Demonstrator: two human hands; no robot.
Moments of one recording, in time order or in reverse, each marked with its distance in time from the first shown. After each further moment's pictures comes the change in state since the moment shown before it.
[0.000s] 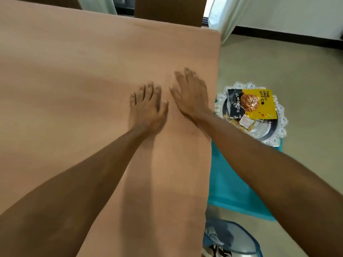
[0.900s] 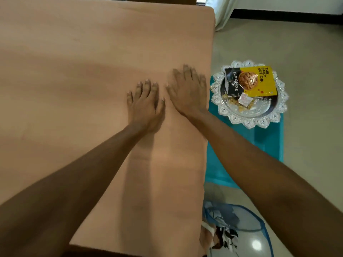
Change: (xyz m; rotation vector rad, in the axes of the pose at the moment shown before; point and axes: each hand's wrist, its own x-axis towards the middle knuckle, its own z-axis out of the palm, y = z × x) left_hand -0.055 0.003 0.004 0.055 -0.072 0.028; right_hand -0.066 -0.010 0.006 -0.055 0.026 0.076
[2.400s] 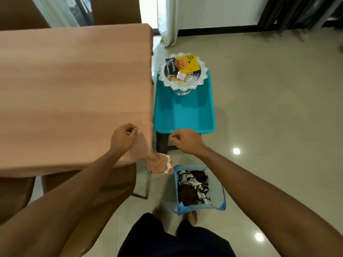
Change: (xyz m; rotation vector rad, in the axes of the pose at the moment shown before) left_hand -0.308 0.074 -0.014 -0.441 -0.050 -0.065; right_hand -0.410 0.091 -0.108 0.396 -0.281 0.119
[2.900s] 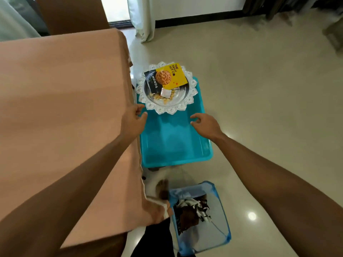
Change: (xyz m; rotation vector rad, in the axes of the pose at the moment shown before) left_hand 0.233 0.111 0.071 -0.230 -0.079 0.098; right_hand 0.186 0.131 -0.100 0.156 0.097 0.409
